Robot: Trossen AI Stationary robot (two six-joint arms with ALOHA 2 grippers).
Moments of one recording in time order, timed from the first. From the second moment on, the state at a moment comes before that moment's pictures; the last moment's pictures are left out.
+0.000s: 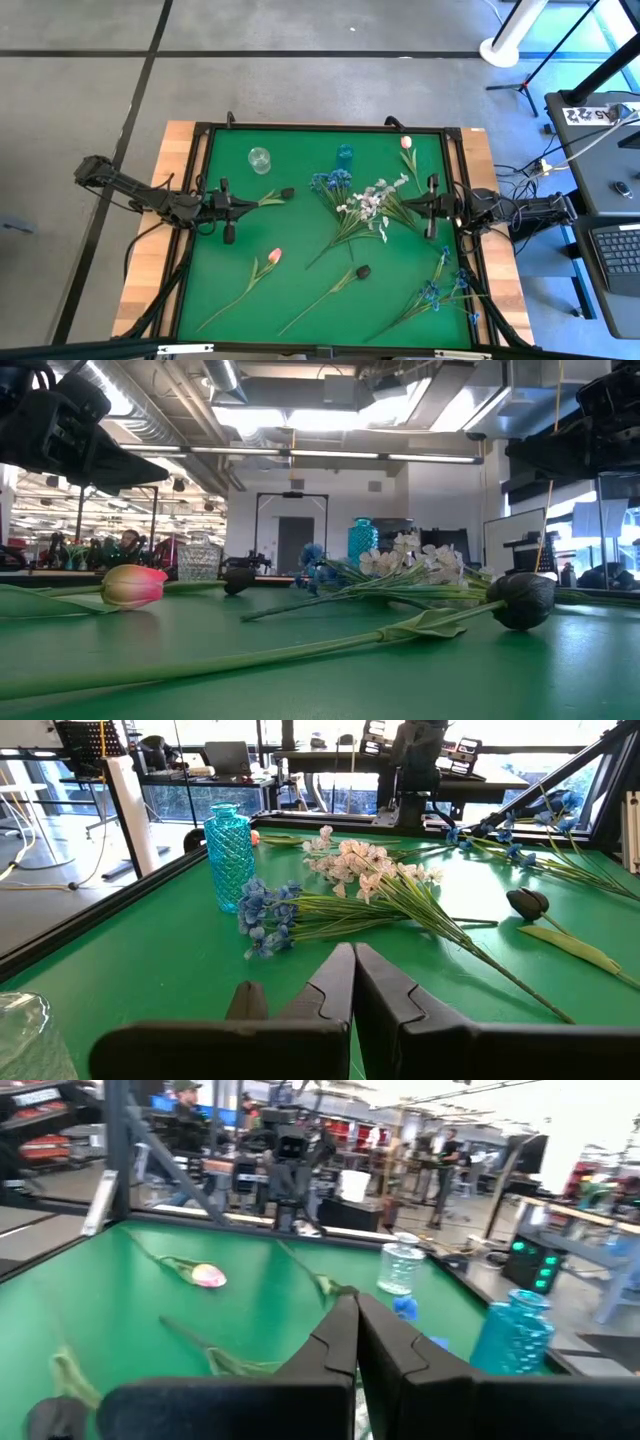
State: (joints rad) left arm -0.34 0.36 0.01 0.17 -0.62 -0.10; right arm 0.11 0.02 0.02 0.04 0.20 -0.17
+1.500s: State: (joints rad) left arm -0.34 0.36 0.01 0.17 -0.62 -0.10; right arm -0.10 0.69 0.53 -0.58 0.61 0.55
